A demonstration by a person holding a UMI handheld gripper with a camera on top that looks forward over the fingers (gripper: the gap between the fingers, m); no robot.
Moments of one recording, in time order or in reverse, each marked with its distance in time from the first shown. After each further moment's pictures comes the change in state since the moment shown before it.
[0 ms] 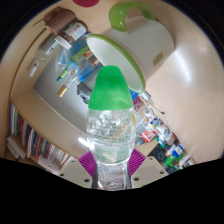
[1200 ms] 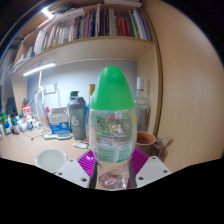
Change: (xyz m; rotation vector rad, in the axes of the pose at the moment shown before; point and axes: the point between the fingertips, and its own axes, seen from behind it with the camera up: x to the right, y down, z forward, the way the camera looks) arm -0.136 -0.275 -0.113 0.335 0.597 -2.281
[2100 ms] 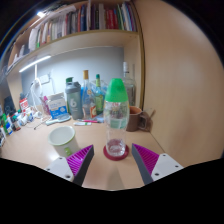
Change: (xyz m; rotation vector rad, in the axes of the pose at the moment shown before) arm 0.001 0.057 -0.103 -0.206 0.108 0.082
